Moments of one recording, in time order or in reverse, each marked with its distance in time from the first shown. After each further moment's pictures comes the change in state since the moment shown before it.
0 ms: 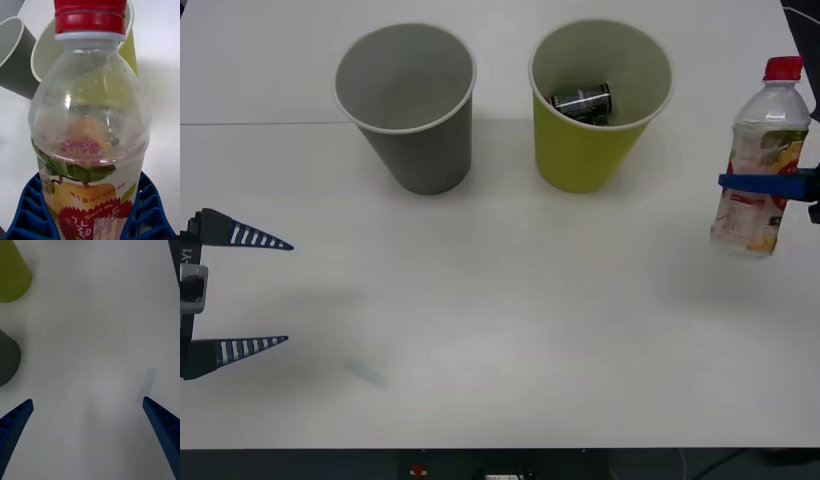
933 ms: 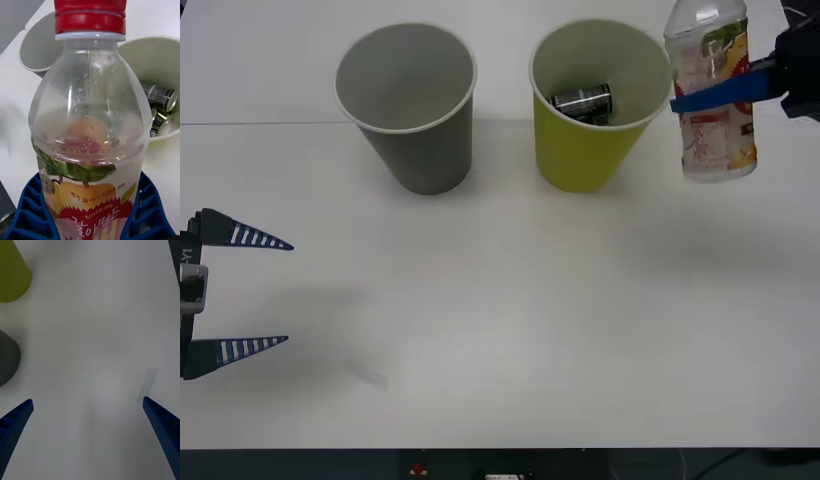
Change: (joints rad) right arm -0.607 -0.059 0.235 0.169 0.006 -0.310 -0.006; left arm 0.000 0.000 0.000 0.000 0.000 0.000 0.000
